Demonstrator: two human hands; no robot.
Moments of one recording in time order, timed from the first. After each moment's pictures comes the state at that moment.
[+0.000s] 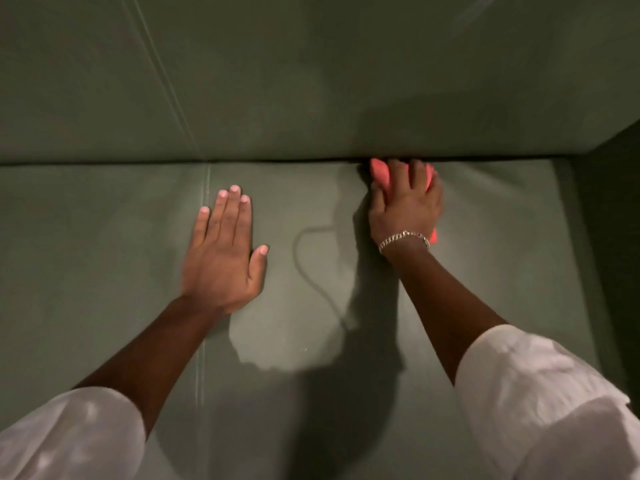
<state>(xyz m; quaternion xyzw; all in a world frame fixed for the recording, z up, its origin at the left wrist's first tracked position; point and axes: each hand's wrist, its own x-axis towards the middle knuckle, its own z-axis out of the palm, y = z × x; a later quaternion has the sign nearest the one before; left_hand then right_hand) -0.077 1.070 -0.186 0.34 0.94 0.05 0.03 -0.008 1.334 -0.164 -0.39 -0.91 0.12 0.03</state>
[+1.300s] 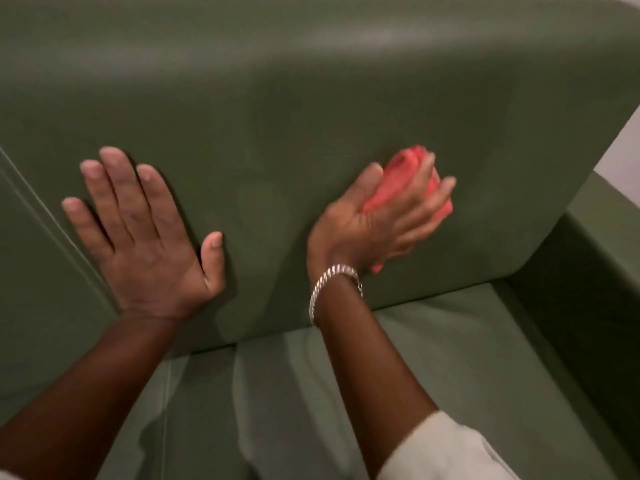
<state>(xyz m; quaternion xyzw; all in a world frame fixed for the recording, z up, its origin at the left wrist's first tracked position) -0.244 1.203 -0.046 0.29 0.85 0.12 -0.43 -0.166 1.367 -0.023 -0.50 -0.58 0.28 0.58</state>
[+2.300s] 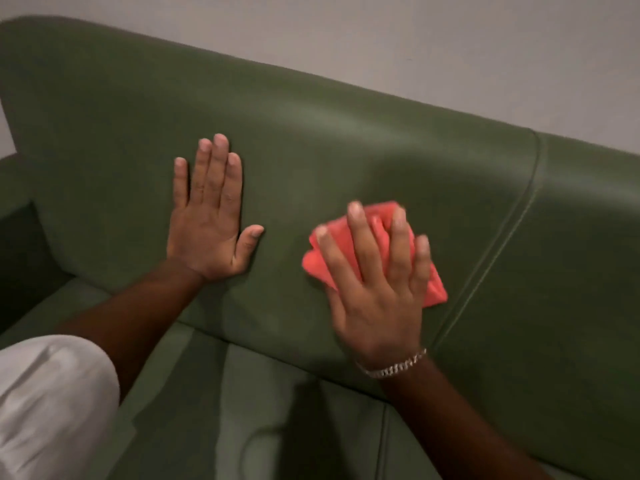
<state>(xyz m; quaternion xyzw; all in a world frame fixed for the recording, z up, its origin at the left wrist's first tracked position) -0.408 0.878 -0.026 0.24 0.86 0.06 -0.44 -0.272 1.101 -0.019 0.03 -0.91 -0.08 0.40</state>
